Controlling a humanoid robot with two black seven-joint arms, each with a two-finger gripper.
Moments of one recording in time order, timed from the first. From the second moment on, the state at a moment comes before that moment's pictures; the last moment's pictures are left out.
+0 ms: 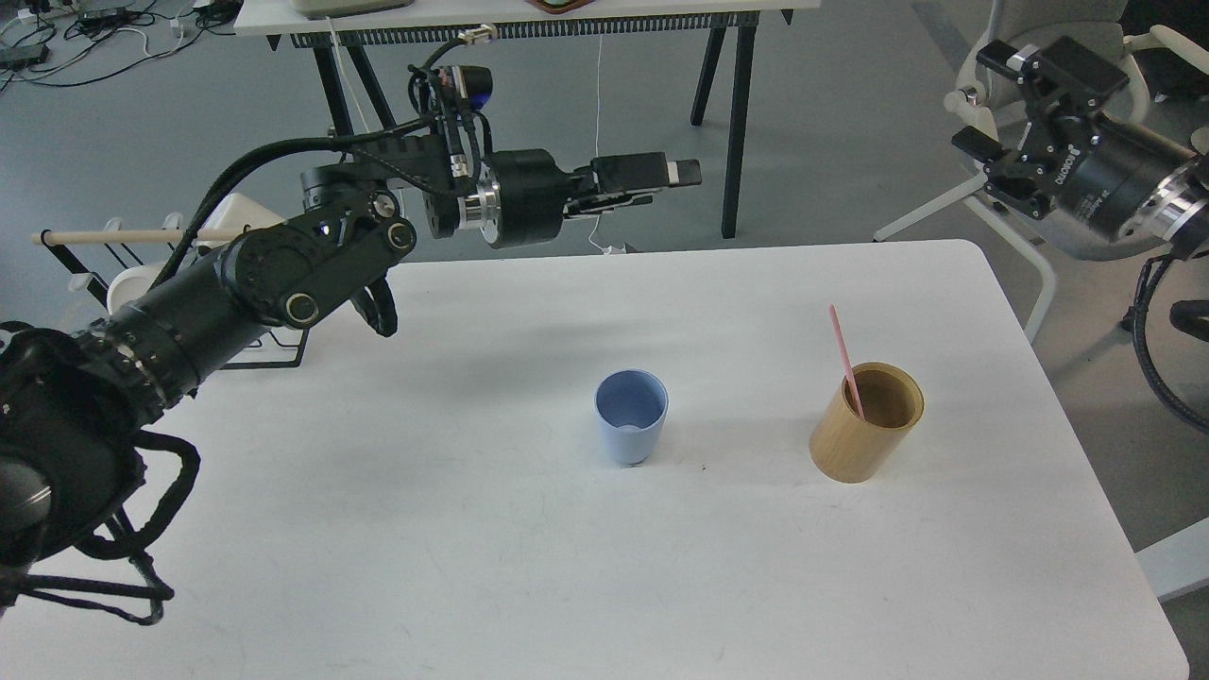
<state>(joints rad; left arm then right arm) -1.09 0.19 -0.51 -0.71 1.09 -0.49 -0.49 0.83 -0.78 0.67 1.08 -0.87 0.49 0.40</state>
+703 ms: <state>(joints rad) -0.89 0.30 -0.59 -0.77 0.69 -0.49 -0.49 0.77 -0.92 0.37 1.41 -1.73 0.02 0.40</state>
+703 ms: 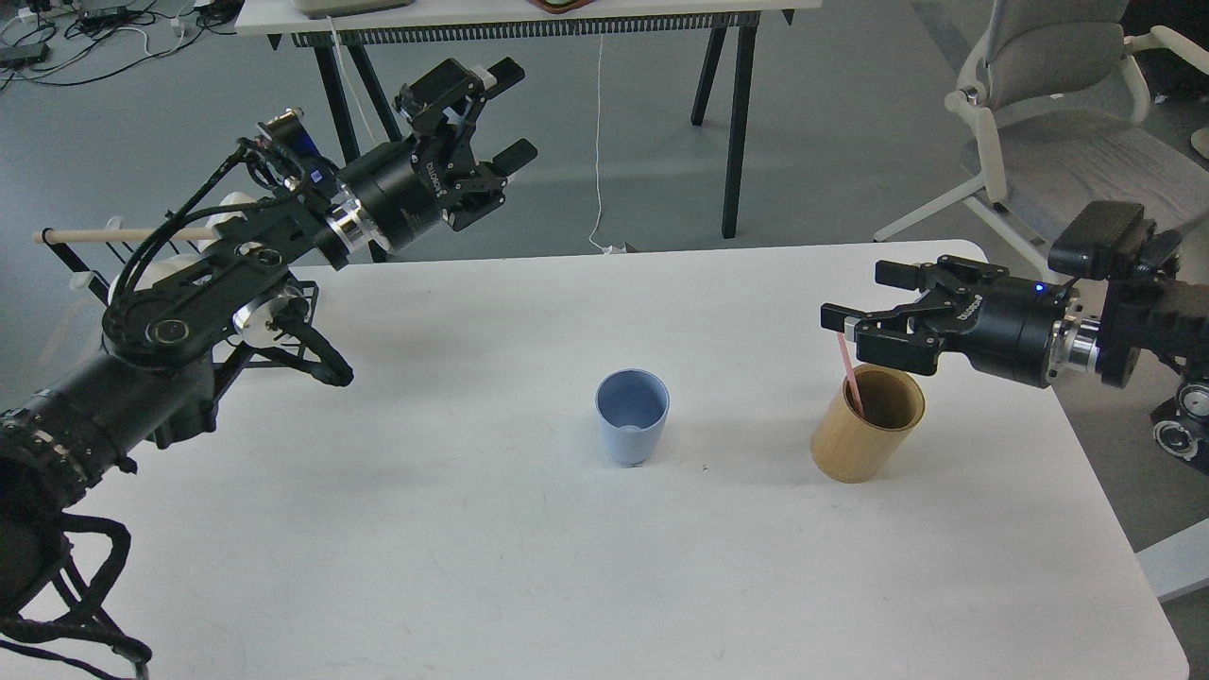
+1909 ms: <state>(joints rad) -0.84 0.27 -0.59 -0.76 0.69 -0.49 -0.49 0.74 -0.77 0.32 1.27 -1.82 0.00 0.39</state>
